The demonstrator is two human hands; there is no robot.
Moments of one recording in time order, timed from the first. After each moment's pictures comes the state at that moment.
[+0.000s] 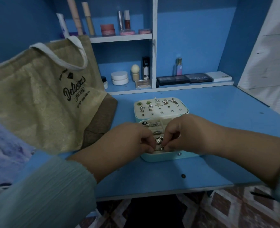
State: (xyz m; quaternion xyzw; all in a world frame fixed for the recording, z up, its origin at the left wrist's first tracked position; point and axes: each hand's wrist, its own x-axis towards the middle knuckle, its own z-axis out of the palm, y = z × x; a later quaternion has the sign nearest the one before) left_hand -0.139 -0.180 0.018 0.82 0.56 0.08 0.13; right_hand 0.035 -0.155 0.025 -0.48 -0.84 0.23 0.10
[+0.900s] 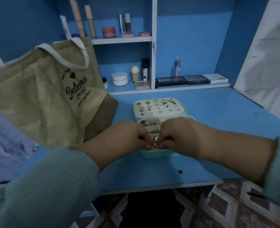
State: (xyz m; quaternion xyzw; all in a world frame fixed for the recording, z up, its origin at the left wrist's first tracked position) left_hand -0.138 -0.176 0.022 0.79 0.59 0.05 0.16; right_hand 0.028 -0.162 0.017 -0.44 -0.89 0.10 0.06
